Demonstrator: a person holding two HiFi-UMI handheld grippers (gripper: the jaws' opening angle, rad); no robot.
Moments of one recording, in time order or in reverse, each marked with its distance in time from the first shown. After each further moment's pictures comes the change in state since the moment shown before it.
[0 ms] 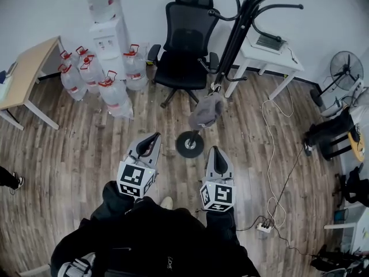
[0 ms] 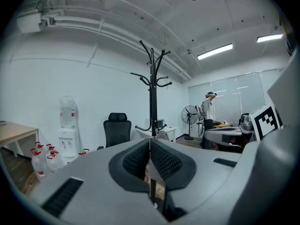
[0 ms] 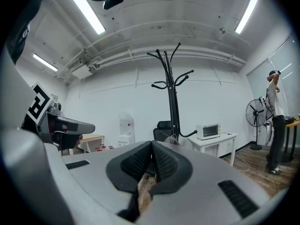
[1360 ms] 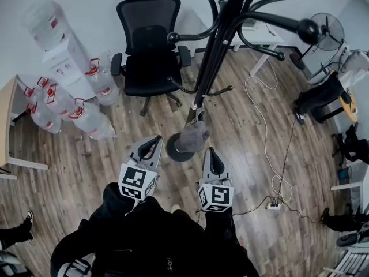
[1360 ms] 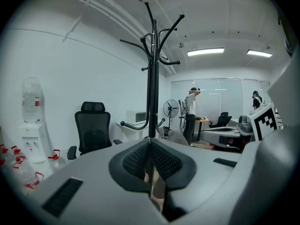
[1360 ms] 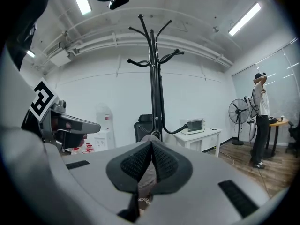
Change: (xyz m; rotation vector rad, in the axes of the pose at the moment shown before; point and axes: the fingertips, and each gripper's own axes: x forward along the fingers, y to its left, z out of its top) left arm 0.239 0.063 0.008 0.016 0.109 -0.306; right arm 0.183 -0.077 -0.014 0.031 0.083 -0.231
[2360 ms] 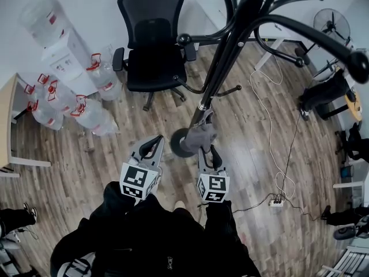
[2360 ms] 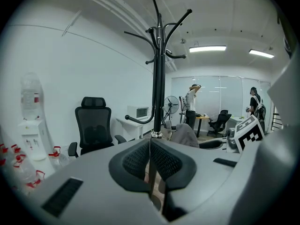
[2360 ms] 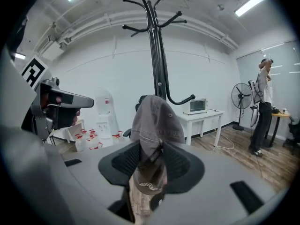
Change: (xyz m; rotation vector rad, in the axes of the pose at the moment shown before) left arm 0.018 0.031 -0.016 -0.014 0.058 -0.009; right arm 0.056 0.009 -0.077 0.030 0.235 0.026
